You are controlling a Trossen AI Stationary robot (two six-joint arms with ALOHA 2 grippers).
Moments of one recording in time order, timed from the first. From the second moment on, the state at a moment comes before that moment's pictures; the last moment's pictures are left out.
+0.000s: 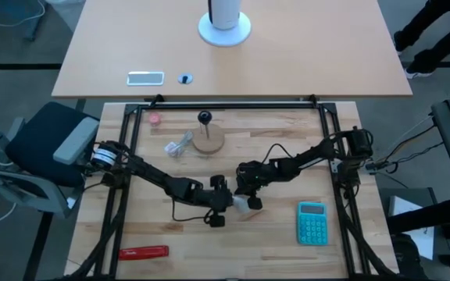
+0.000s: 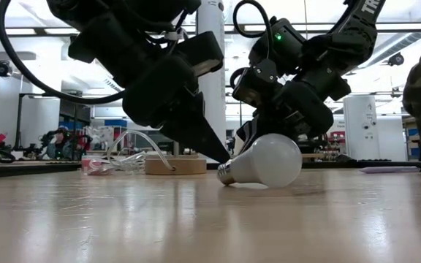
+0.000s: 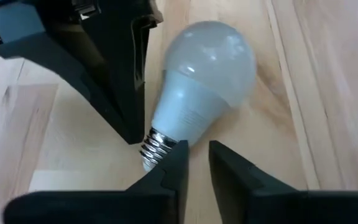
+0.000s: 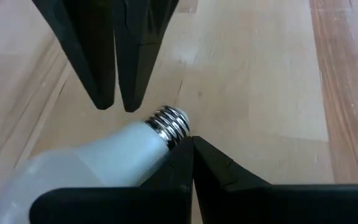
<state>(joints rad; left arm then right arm) -0.29 1.88 1.02 0.08 -0.25 -0.16 0.05 1.83 0.80 0.30 -0.21 -0.03</state>
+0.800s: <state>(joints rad) -0.25 1.97 1.02 0.22 -0.36 -0.02 0.05 1.67 0.80 0.08 -0.05 -0.03</state>
